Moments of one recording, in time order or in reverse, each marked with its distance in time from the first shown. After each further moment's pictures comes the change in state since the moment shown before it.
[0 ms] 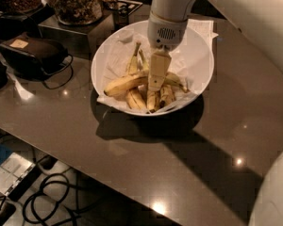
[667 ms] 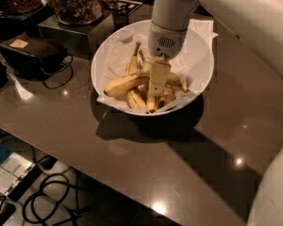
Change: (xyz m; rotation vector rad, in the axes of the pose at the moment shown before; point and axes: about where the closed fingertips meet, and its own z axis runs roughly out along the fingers) arm 0.008 0.007 0.021 -0.050 0.019 0.024
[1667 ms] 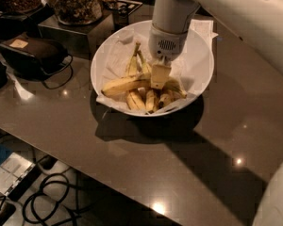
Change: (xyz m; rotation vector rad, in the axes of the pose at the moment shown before) arm -0.004 0.000 0.002 0.031 -0.006 -0.020
